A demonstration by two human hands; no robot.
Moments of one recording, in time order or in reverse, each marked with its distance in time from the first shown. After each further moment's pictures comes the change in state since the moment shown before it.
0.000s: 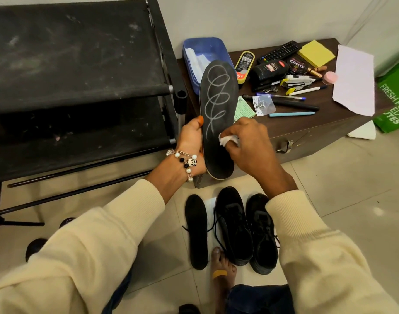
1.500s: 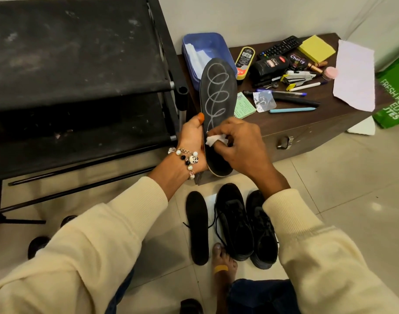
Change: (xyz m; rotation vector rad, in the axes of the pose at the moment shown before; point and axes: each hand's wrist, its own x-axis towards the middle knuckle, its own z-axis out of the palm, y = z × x) left_hand 0.000 0.000 -0.002 -0.038 0.007 -0.002; right_hand -0.005 -0.012 0.010 0.271 0.073 -0.096
